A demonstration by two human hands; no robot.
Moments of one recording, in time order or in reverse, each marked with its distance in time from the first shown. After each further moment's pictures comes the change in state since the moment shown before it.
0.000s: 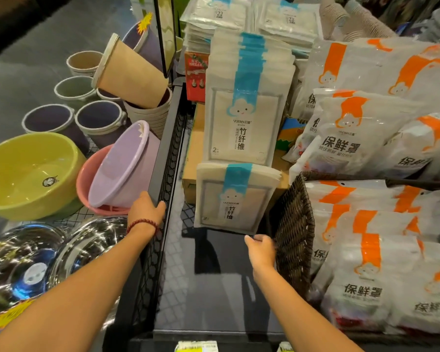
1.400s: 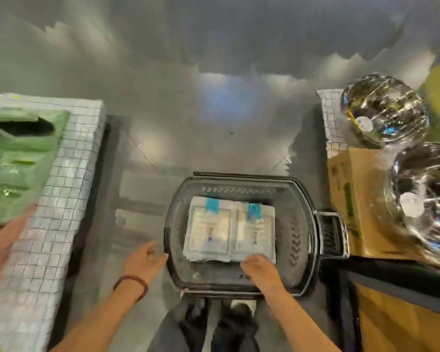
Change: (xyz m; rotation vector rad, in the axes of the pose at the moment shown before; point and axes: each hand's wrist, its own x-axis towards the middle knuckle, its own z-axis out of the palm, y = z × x) left_hand -0.762 -0.487 0.143 -0.945 0.458 -1.511; right_hand -0.377 0.497 0.142 -1.589 -1.242 -0.564
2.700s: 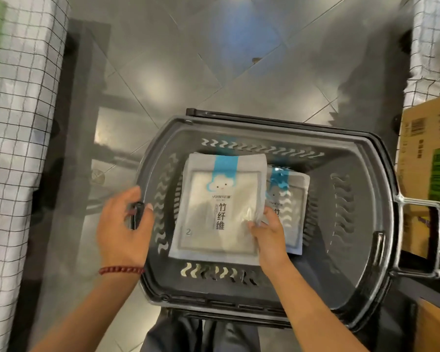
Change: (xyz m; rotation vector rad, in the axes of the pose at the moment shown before) left_hand 0.148 -0.053 0.114 -0.105 0.505 0.351; right_hand 0.229 0.051 0.071 0.635 -0.020 -0.131
